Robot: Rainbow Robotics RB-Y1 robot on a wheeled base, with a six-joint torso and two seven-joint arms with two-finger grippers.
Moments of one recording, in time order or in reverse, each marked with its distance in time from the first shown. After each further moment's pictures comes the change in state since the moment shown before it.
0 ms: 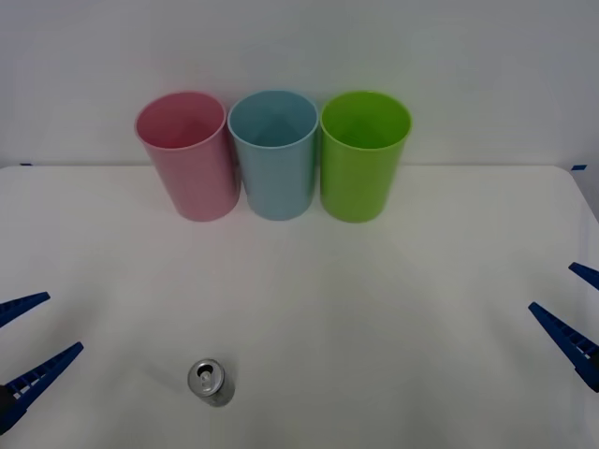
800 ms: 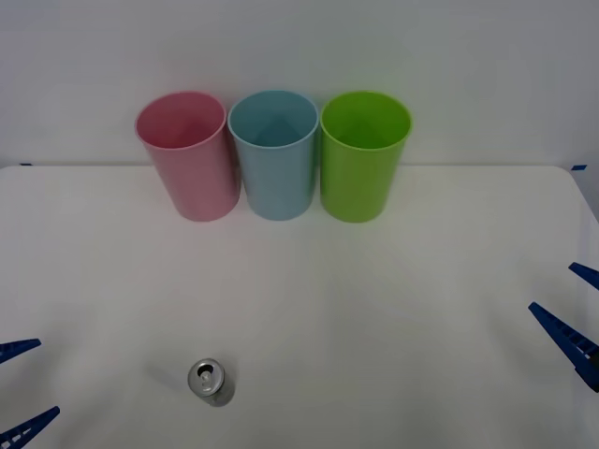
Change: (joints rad) right arm 0.000 0.000 0.000 0.000 0.000 0.000 0.000; left arm -0.056 0.154 -0.097 0.366 0.084 -0.243 -0.305
